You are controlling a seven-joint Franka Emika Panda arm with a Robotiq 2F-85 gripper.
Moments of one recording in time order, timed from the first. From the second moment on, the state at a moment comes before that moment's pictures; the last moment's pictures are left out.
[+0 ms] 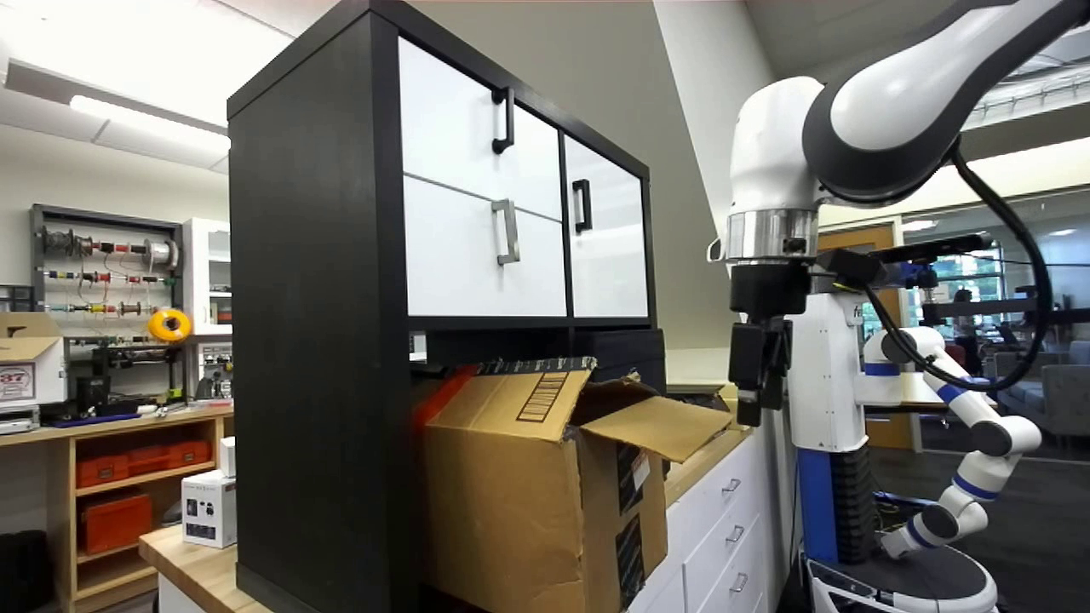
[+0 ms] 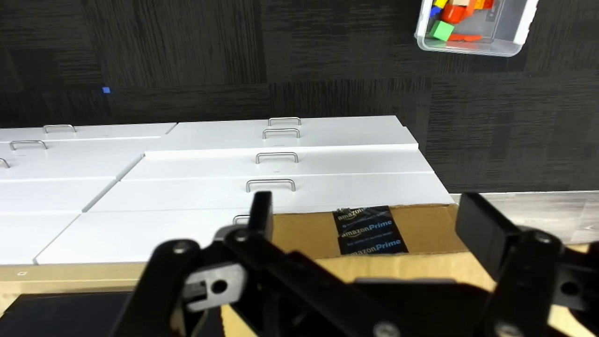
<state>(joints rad) -0.04 -0.30 0.02 -2.45 -0.04 2.29 0.07</state>
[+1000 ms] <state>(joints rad) -0.03 -0.01 0.02 -2.47 0.10 2.72 0.10</state>
